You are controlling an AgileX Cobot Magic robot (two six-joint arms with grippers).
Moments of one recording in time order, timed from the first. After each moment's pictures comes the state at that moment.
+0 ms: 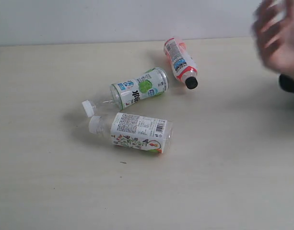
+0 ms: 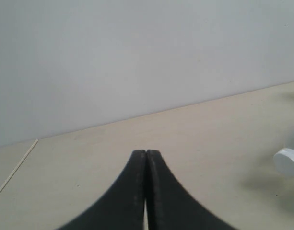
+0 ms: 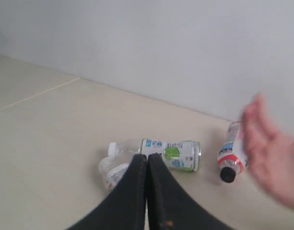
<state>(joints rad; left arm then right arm) 0.09 0.01 0.00 0.10 0.14 0.15 0.31 0.19 -0.49 0.61 0.66 -0.50</state>
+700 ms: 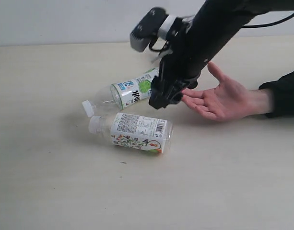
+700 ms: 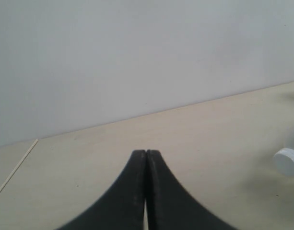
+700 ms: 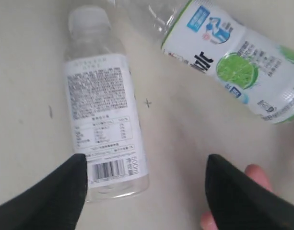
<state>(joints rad) 0.09 0.01 0.00 0.10 0.14 0.15 0.55 1.78 -1.29 0.29 0.81 -0.75</state>
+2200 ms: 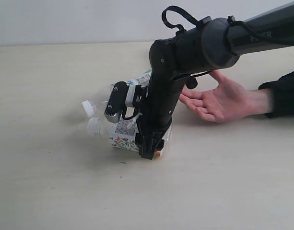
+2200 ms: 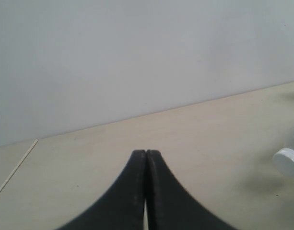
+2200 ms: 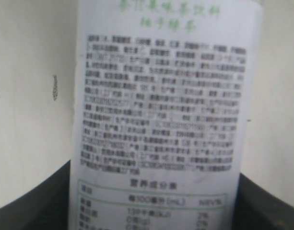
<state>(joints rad) 0.09 0.01 0.00 0.10 0.14 0.15 0.69 2.09 -1.33 0.20 0.77 -0.81</state>
